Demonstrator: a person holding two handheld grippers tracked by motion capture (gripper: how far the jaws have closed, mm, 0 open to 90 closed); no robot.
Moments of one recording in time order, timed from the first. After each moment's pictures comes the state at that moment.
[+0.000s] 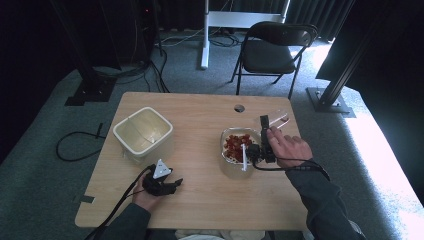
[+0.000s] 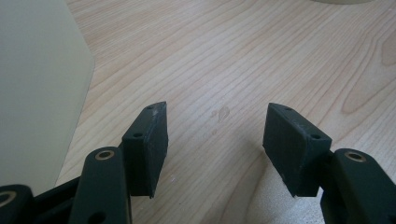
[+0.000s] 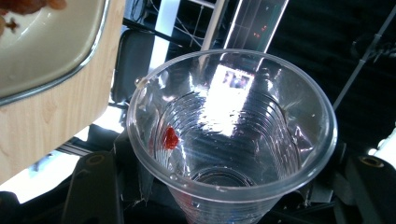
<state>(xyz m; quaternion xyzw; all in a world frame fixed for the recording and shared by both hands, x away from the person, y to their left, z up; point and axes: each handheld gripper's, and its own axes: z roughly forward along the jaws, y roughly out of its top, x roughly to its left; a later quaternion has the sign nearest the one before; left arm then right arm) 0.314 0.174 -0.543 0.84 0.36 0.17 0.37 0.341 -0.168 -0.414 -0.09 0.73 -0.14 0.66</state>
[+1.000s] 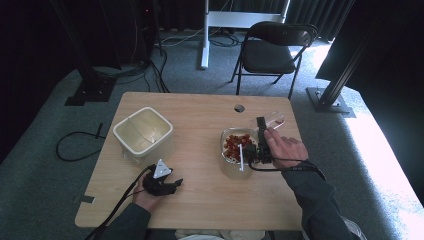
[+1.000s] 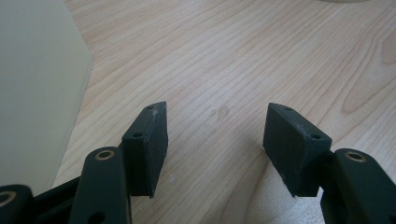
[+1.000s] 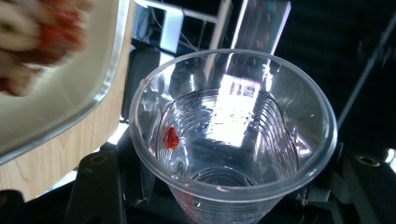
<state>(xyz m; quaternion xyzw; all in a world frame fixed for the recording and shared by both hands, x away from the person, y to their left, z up) 0.315 0.173 -0.544 0.84 0.36 0.17 0.37 0.340 -0.161 -0.420 -0.08 0.74 -0.10 0.66</state>
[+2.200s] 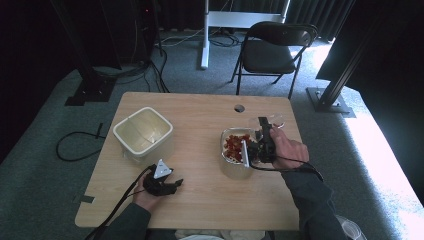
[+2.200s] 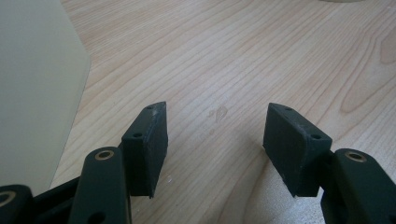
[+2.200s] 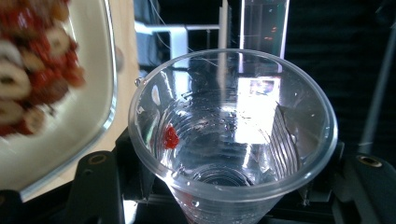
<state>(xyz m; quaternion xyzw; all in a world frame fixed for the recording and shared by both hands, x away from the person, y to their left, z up) 0.314 0.173 -0.543 0.84 0.35 0.17 0.37 0.338 -0.167 -0.407 0.00 0.76 0.01 0.64</state>
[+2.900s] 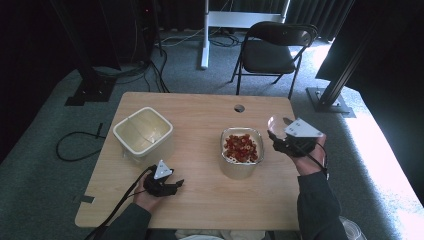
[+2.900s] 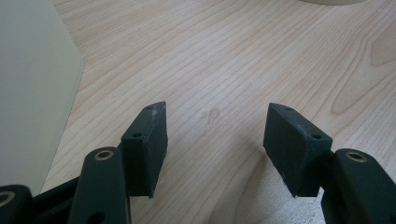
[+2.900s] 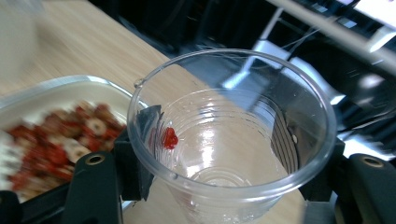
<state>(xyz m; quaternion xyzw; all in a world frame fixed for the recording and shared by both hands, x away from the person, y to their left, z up) 0.312 0.171 -0.543 0.84 0.35 0.16 0.38 0.346 -0.263 -0.373 0.33 0.77 0.40 0.38</state>
